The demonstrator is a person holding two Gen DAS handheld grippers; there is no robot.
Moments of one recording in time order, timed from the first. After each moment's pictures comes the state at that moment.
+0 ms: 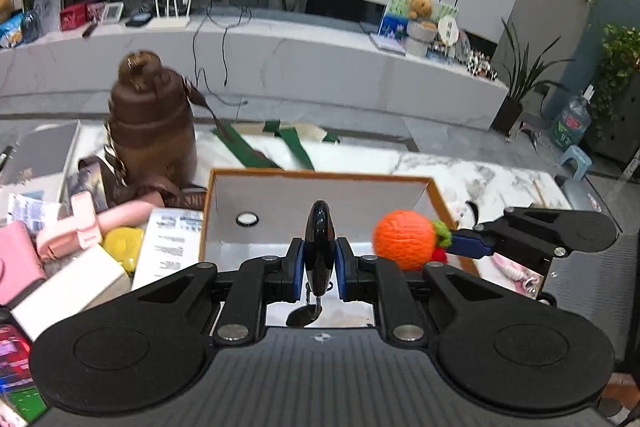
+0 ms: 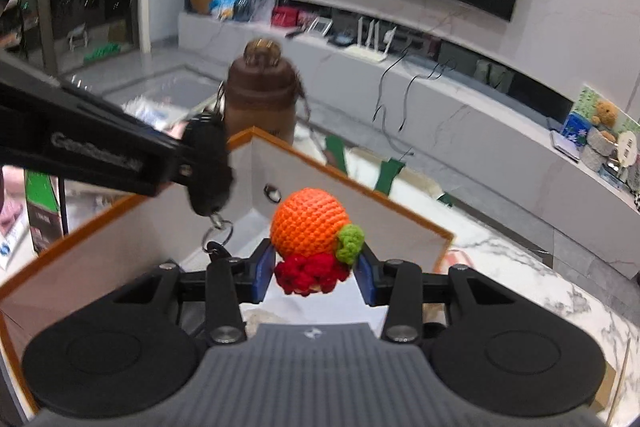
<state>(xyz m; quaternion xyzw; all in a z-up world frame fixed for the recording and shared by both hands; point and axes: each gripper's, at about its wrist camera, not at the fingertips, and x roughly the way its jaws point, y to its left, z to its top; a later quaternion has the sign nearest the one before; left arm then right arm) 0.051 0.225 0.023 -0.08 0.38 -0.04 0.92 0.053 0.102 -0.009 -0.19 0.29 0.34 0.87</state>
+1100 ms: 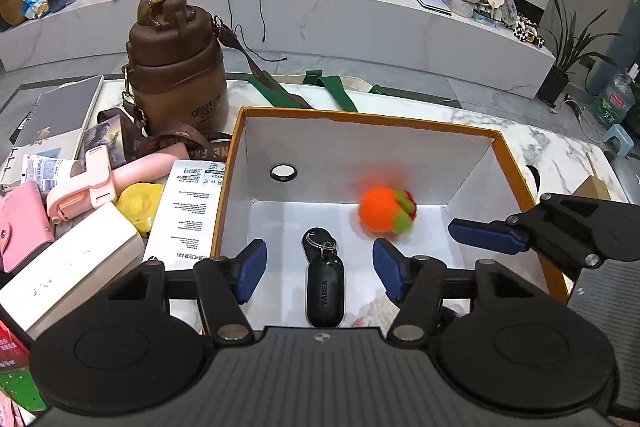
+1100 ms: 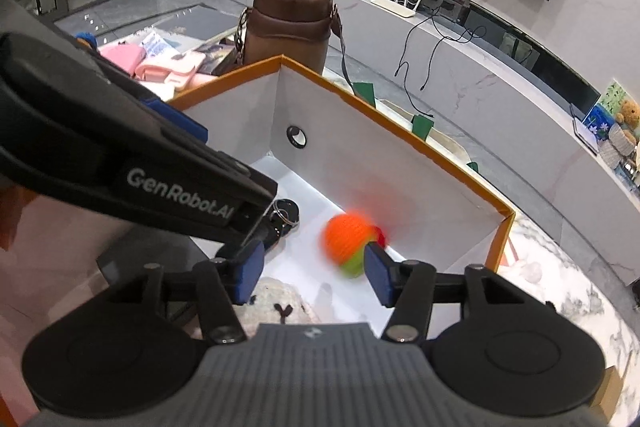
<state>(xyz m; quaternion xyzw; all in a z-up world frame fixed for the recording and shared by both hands) 0.069 0.228 -0.010 -0.07 0.44 0.02 0.89 0.060 0.115 -0.040 -0.24 0.33 0.35 0.84</state>
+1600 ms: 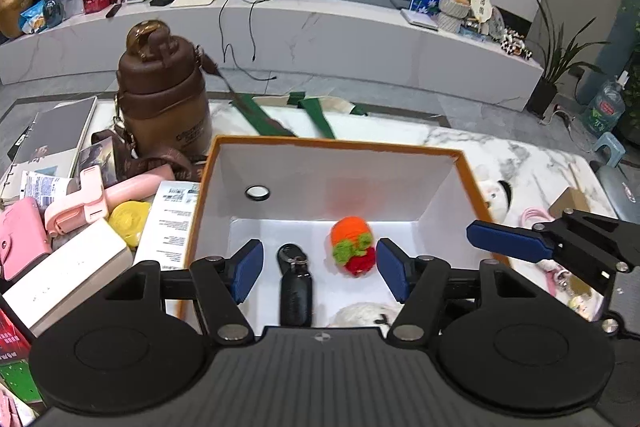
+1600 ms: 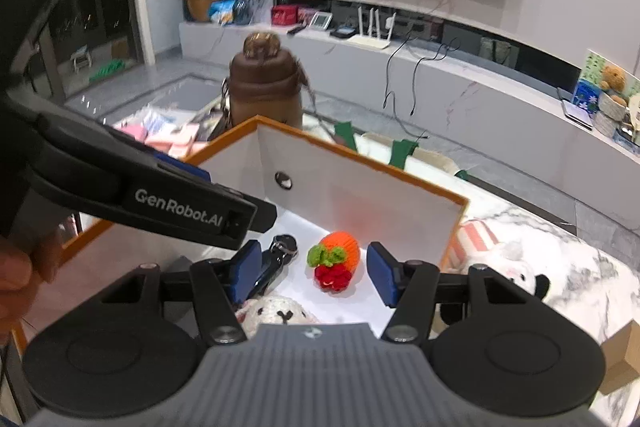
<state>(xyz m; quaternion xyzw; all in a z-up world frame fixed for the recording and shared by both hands) 0.063 0.205 0.010 -0.07 0.41 0.01 0.91 0.047 0.065 -0.010 -0.11 0.30 0.35 0.88</state>
